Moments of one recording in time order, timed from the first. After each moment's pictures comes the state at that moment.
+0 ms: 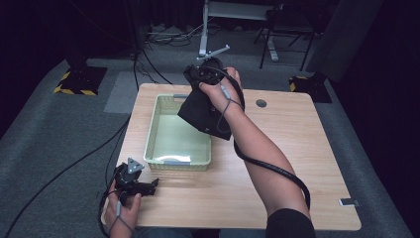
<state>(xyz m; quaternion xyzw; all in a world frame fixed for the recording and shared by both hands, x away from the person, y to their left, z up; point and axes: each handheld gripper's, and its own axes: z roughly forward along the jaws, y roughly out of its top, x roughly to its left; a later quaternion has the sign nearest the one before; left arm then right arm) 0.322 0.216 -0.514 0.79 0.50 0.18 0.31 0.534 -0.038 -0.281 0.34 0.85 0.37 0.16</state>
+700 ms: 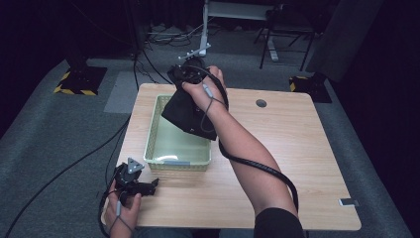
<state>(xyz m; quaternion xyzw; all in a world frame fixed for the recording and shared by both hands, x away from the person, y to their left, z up) 0.323 0.216 -0.514 0.79 0.50 0.18 0.31 0.531 0.004 -0.279 0.33 0.85 0.37 0.15</state>
